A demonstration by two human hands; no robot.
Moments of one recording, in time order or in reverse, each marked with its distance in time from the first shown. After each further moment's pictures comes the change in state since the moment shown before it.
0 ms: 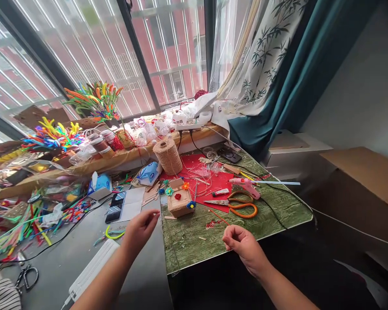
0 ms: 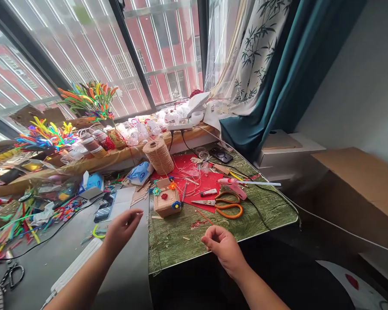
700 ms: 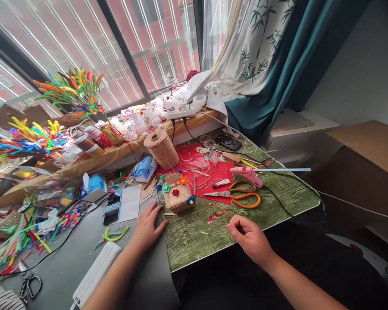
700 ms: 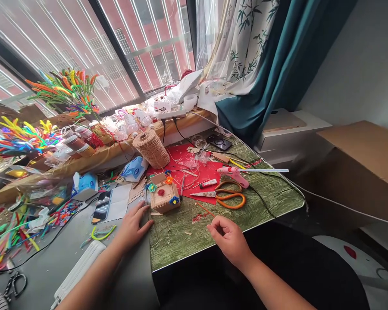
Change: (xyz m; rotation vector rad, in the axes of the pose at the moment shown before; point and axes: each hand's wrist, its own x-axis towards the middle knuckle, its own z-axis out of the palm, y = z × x) left_hand -0.006 -0.056 0.042 0.330 -0.376 -0.104; right_hand 0.006 0.012 -0.020 -0.408 0.067 -0.202
